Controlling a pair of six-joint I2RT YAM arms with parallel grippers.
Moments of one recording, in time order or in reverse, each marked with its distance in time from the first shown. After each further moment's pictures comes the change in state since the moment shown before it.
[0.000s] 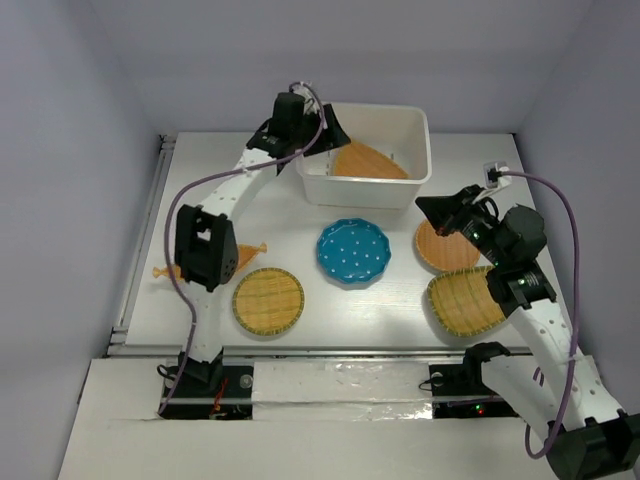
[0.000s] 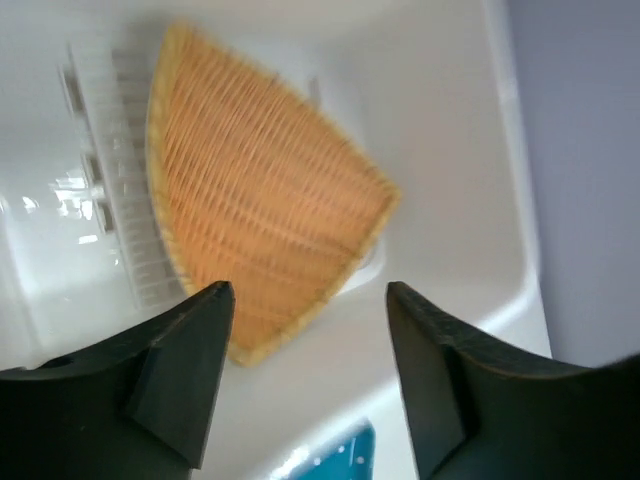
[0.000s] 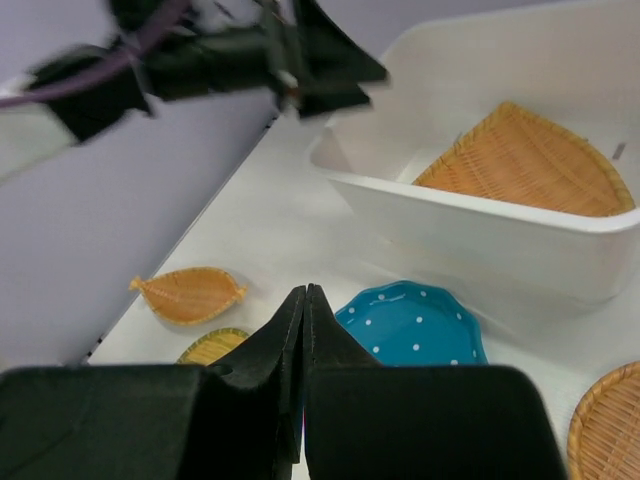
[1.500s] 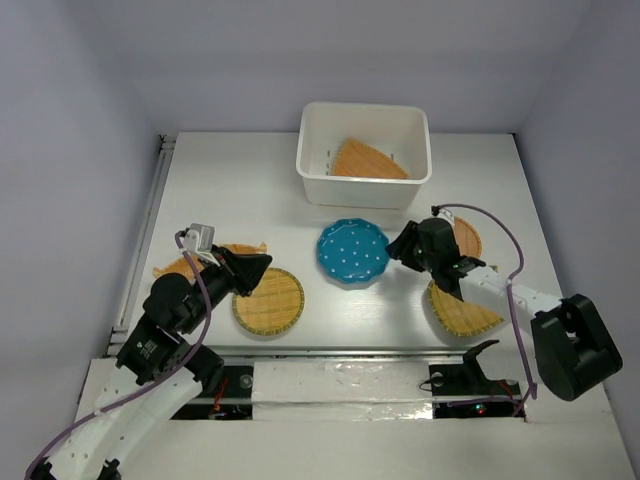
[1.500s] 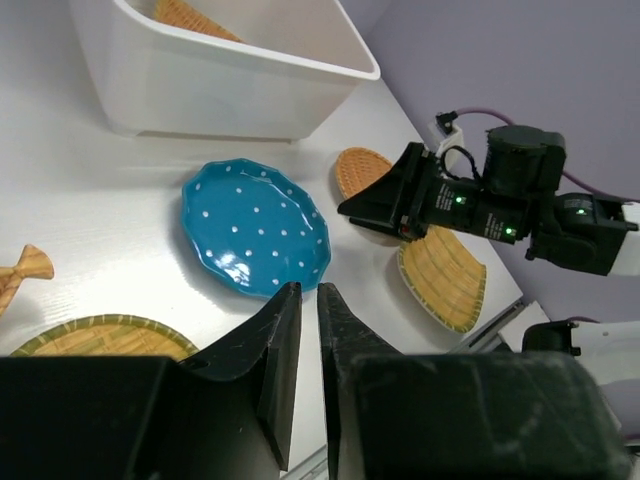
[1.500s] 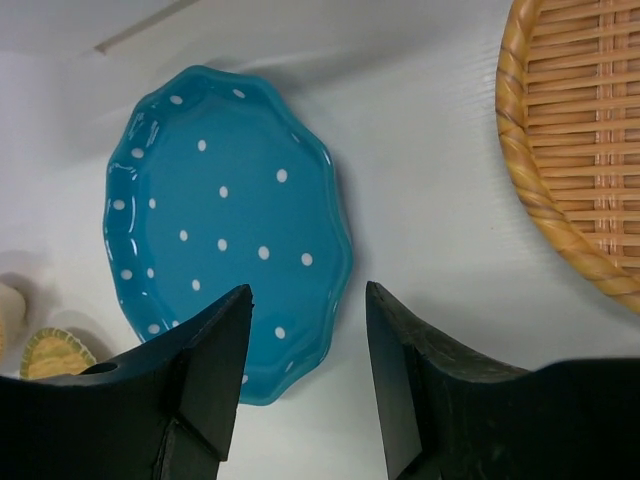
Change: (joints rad) left arm -0.180 -1.812 -1.386 0.010 -0.282 0.037; right arm 0.235 0.484 -0.188 -0.040 0.512 0.314
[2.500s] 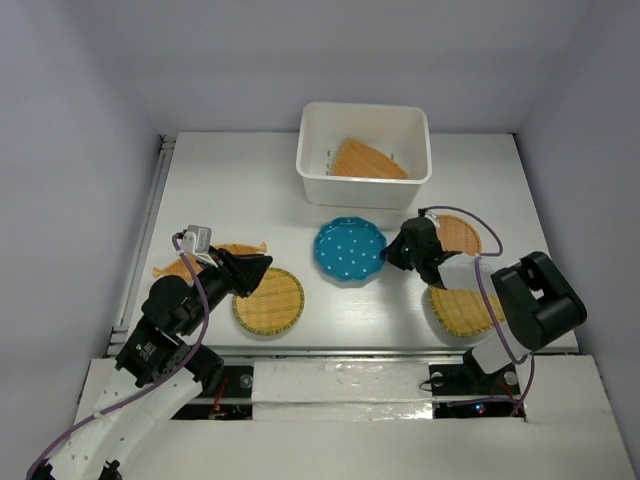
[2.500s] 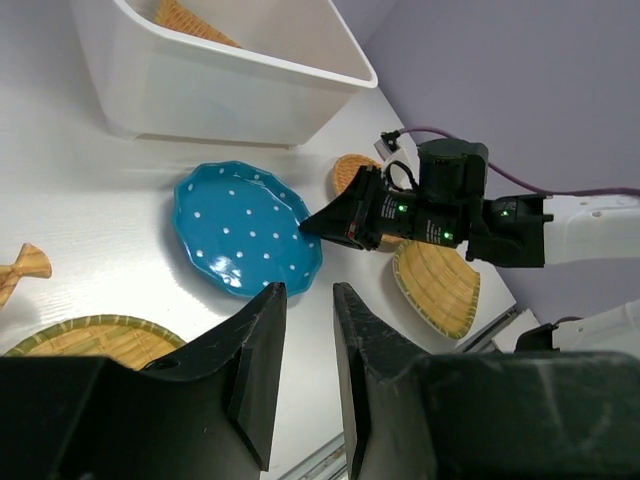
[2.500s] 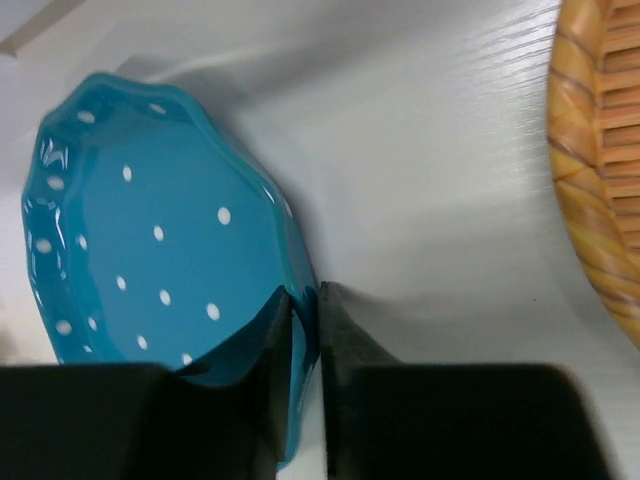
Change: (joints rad) left arm 0.000 -0.026 -0.008 0.001 -0.009 -0.020; right arm 0.002 0.305 0.047 0.164 -0.008 0.063
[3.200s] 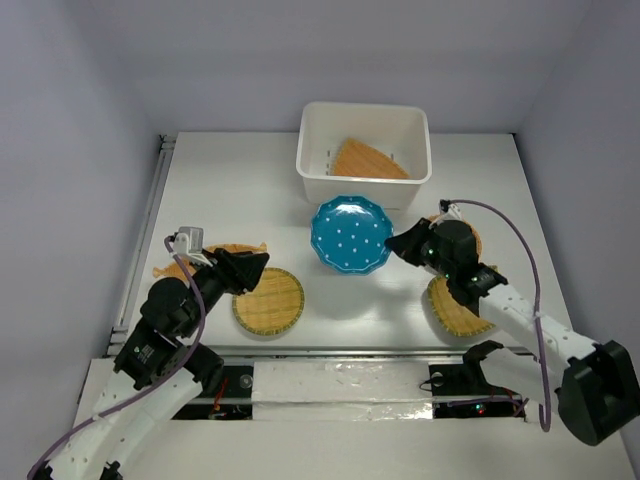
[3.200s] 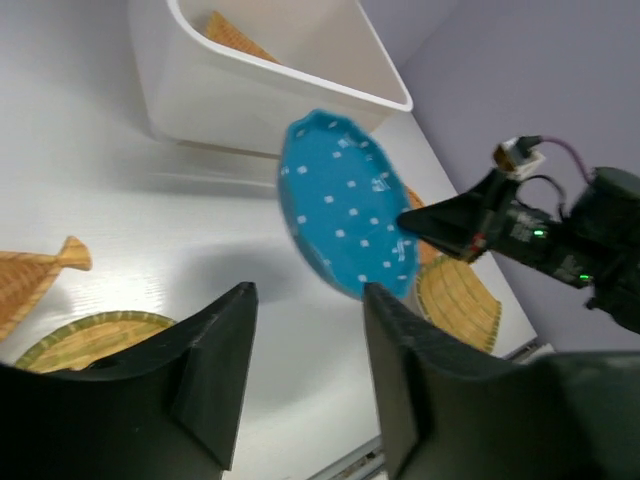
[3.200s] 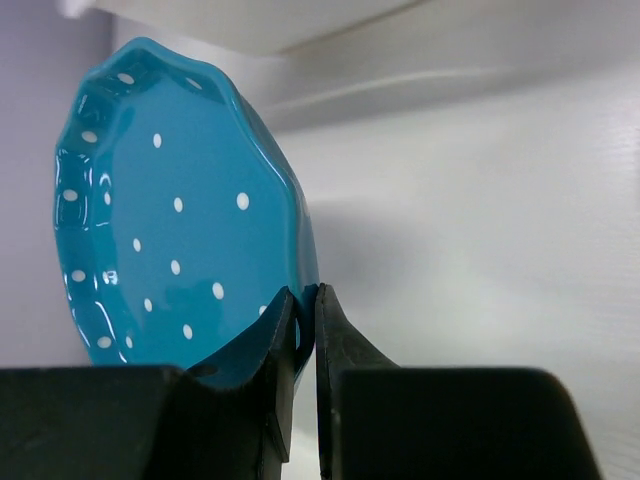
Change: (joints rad) left arm 0.000 -0.010 0.000 -0.022 -0.089 -0.013; right arm 0.009 -0.512 -0.089 -0.109 -0.166 -0.017
